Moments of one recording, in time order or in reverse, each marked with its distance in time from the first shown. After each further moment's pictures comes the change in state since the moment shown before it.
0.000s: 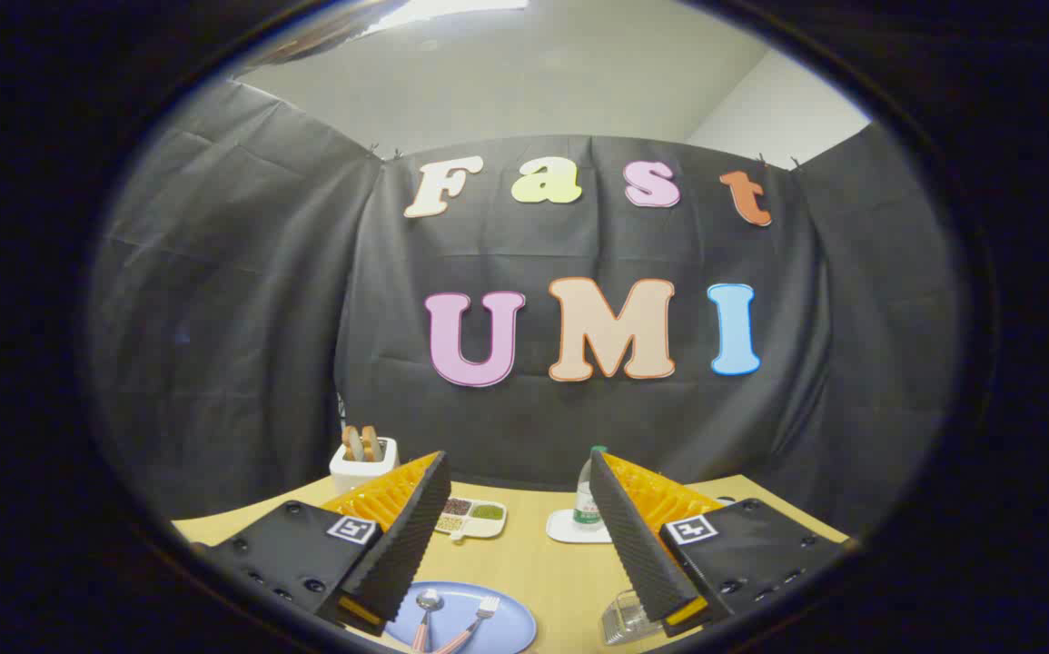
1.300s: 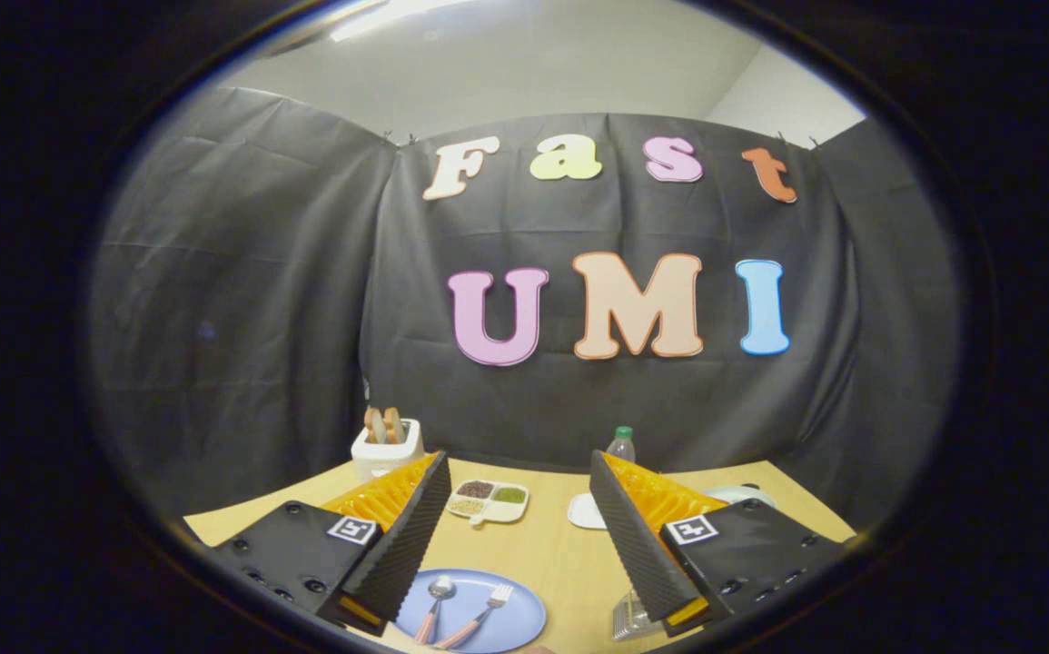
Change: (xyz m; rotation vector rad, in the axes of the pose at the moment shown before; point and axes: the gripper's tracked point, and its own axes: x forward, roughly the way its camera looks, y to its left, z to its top) arm 0.009 0.009 -0.028 -0.021 0.097 0.079
